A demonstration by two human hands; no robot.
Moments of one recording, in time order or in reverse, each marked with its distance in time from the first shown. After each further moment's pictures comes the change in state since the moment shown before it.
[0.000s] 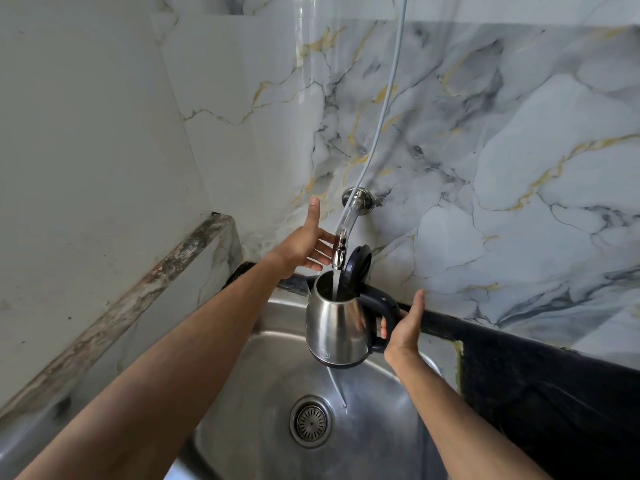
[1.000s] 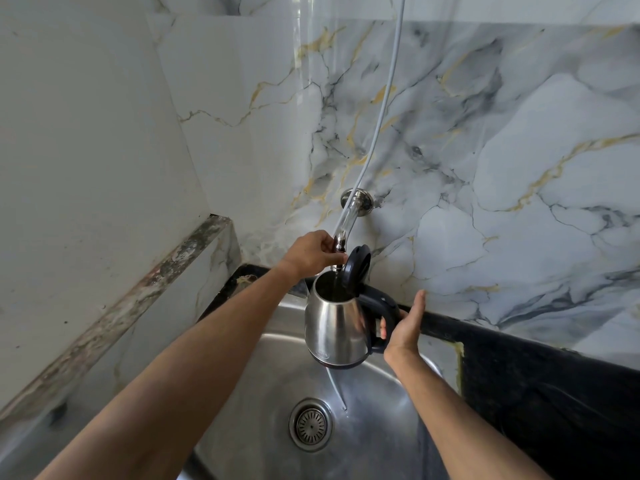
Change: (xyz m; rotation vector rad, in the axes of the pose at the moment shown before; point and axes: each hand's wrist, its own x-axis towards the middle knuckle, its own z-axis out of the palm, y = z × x) left_hand 0.025 -0.021 0.013 0.432 0.165 0.244; right_hand 0.005 0.002 0.003 0.026 0.018 0.033
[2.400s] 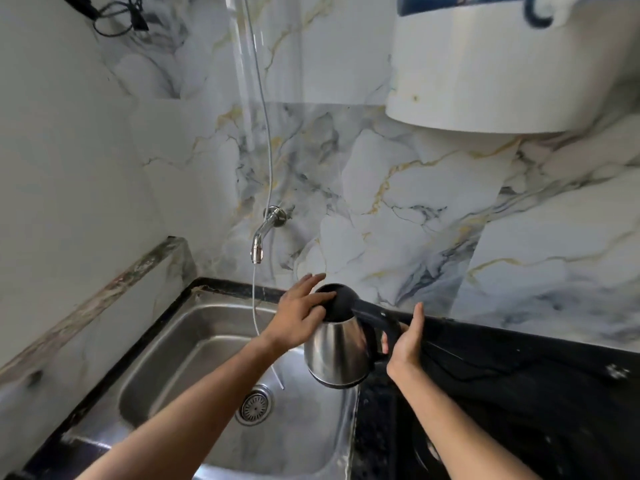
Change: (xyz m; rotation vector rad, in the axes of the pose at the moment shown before) left_hand -0.210 0.131 0.138 0.135 0.099 0.482; right_hand -0.114 -0.116 -0.203 0.021 0.028 -0.127
